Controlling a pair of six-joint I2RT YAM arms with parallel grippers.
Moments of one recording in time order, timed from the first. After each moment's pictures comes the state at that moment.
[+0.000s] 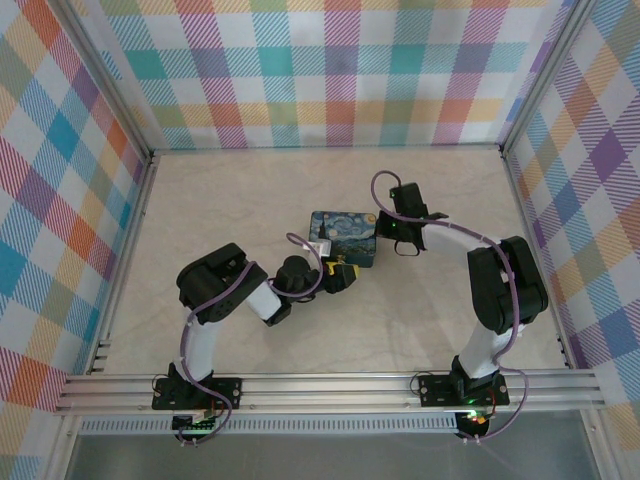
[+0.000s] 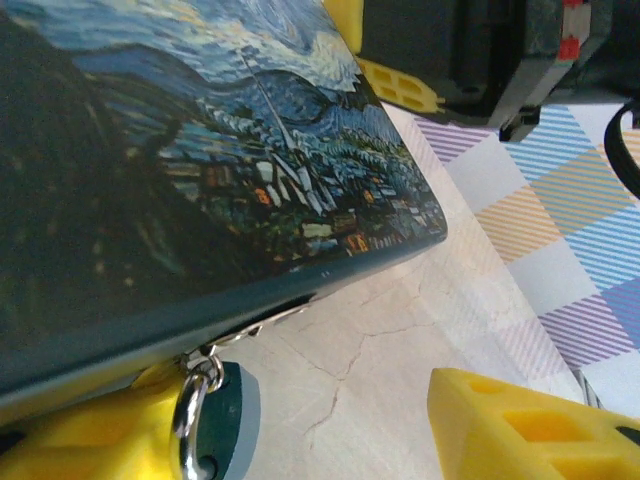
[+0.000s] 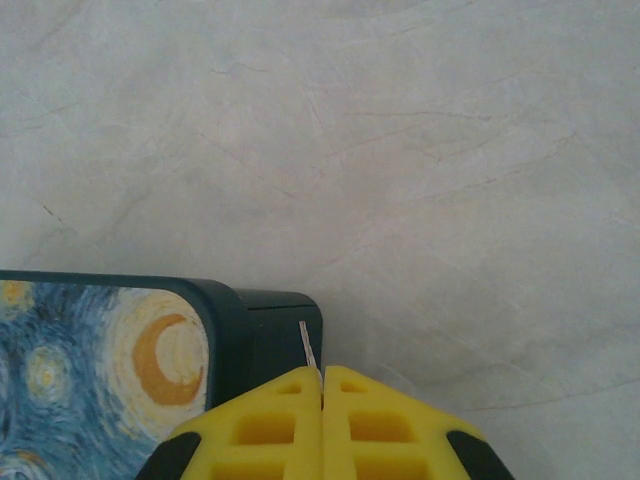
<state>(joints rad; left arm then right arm) -0.76 2.05 0.63 1.19 0.25 -0.76 0.36 1.74 1.04 -0.18 -0.05 0.47</state>
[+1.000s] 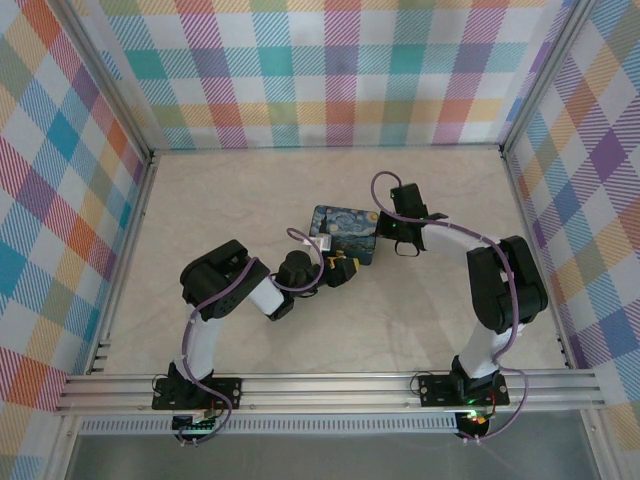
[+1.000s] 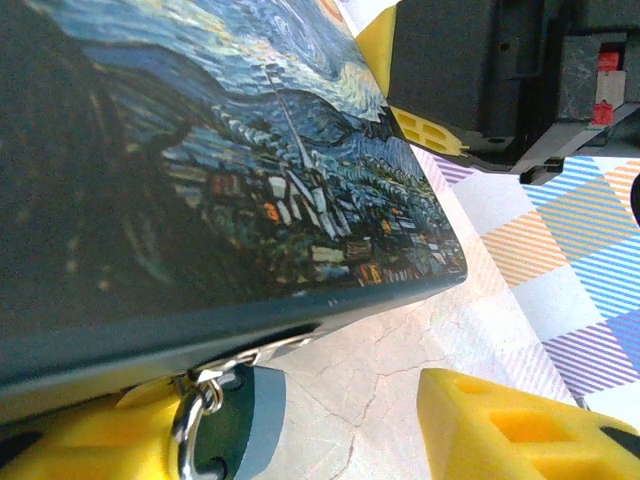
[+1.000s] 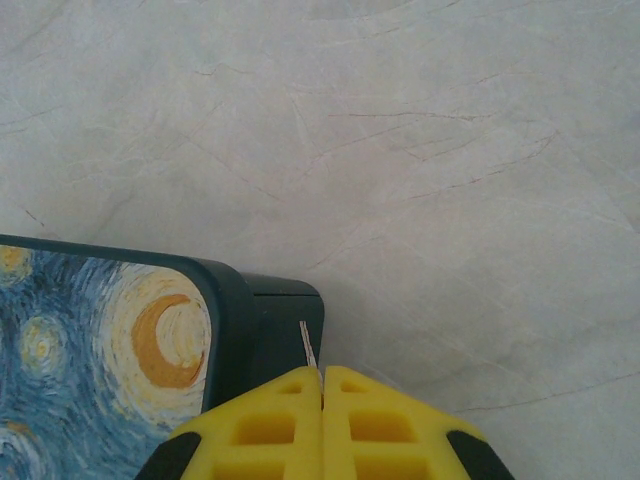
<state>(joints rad) -0.74 2.08 0.68 1.17 0.25 -0.79 0.36 1.74 1.04 -0.18 -0.03 0.47</state>
